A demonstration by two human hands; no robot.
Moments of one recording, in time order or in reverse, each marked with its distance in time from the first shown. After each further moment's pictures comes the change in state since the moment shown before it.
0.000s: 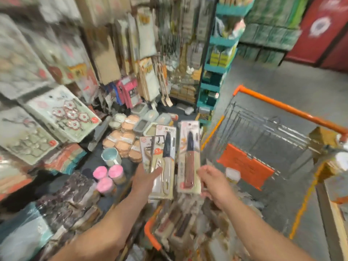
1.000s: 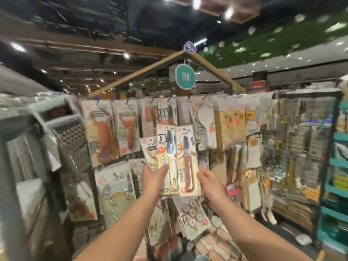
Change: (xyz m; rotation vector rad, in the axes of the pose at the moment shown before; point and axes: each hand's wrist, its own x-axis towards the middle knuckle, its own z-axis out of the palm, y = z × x) left_hand -0.056 0.298 -0.257 -0.184 0.655 0.551; right_hand -0.009 -0.302 0.301 -0.003 -0.382 -0.598
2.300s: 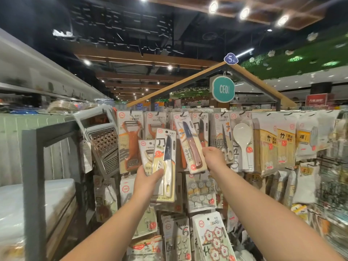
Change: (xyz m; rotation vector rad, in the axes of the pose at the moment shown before) left_hand 0.045 0.024 -0.062 0.088 0.186 0.101; right_hand 0.132 -0.096 0.072 -0.055 -0.106 -0.097
